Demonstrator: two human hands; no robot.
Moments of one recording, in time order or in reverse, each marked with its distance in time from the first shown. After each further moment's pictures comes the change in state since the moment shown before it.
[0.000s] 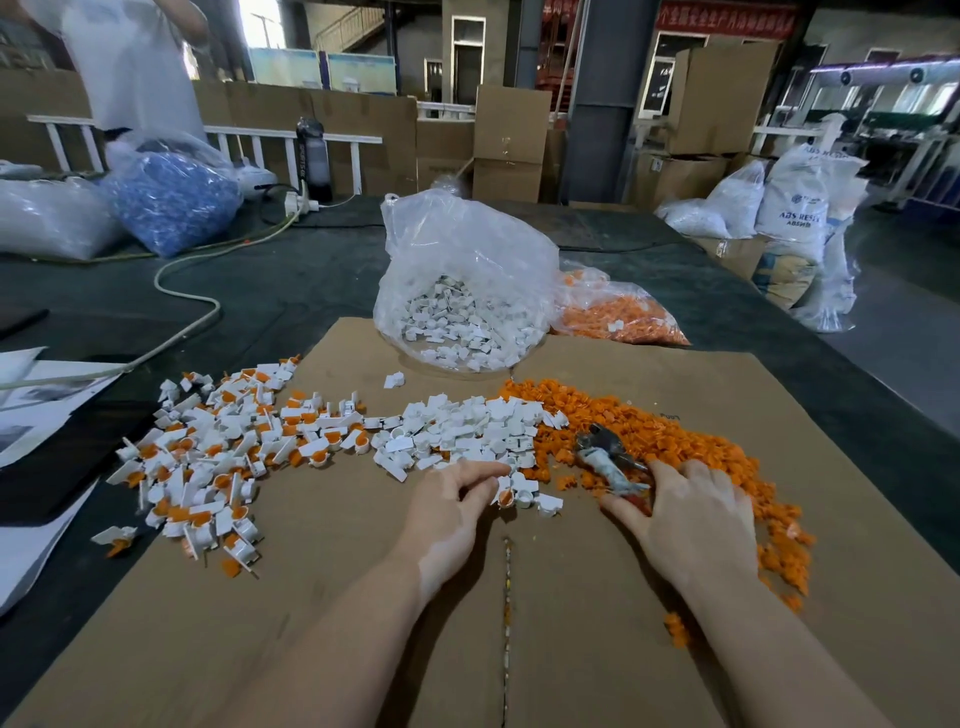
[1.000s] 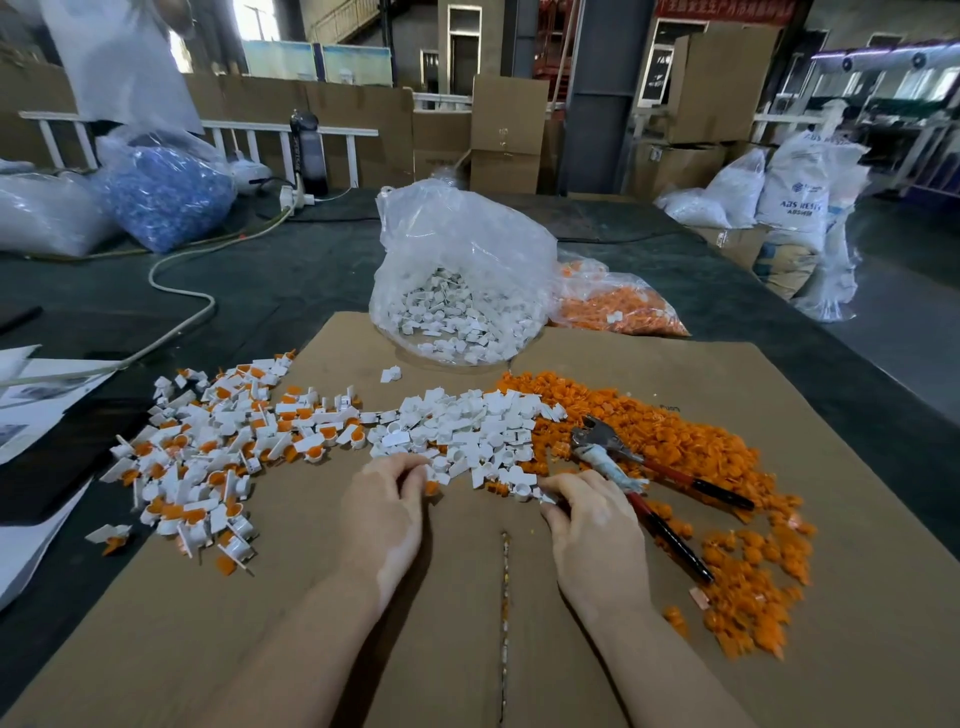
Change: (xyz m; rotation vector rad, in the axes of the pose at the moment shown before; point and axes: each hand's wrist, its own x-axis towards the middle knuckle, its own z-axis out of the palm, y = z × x) left_hand 0.000 -0.022 -0.025 0.281 0.367 -0.066; right_hand -0.028 -0.060 0.024 0.696 0.138 -0.195
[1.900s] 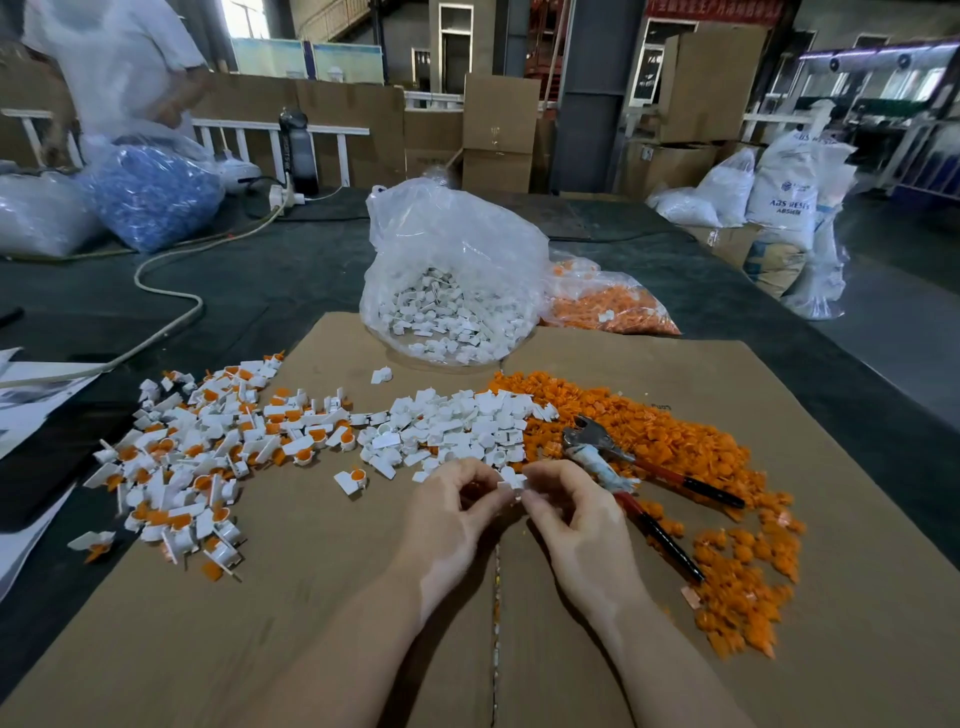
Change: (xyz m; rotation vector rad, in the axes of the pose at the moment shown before) left_hand -0.022 0.038 0.020 -0.261 -0.335 0.117; right_hand 0.002 -0.006 -0.013 0.553 -0.094 0.076
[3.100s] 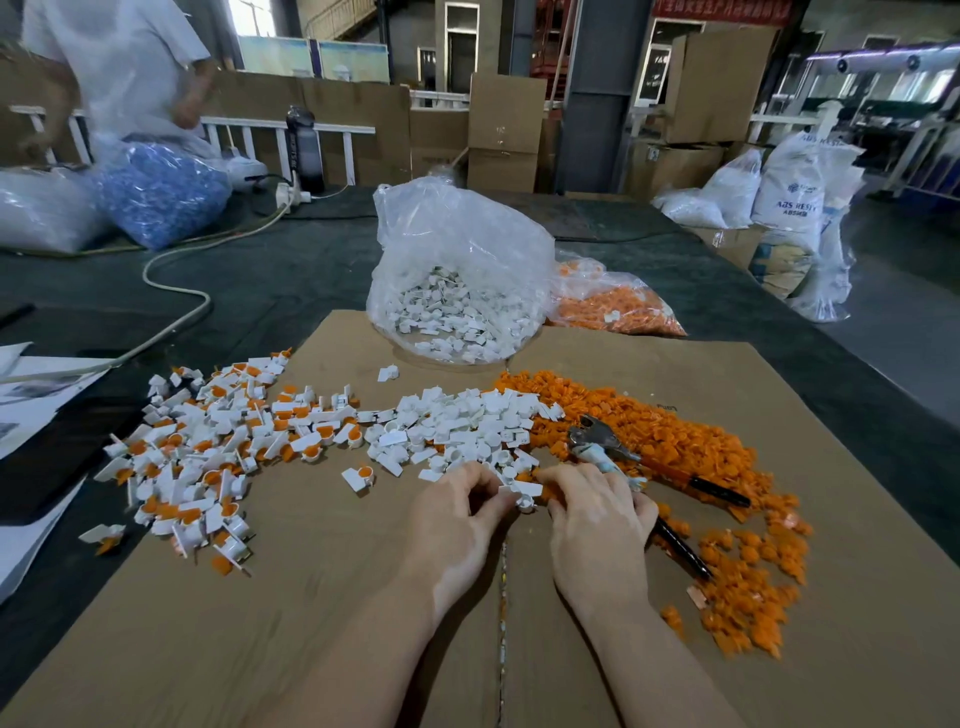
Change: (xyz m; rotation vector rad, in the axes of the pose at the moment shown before) left_hand 0.000 -0.015 0.005 0.095 0.050 -0.008; right_hand 0.000 0.009 0.010 -0.692 0.151 -0.038
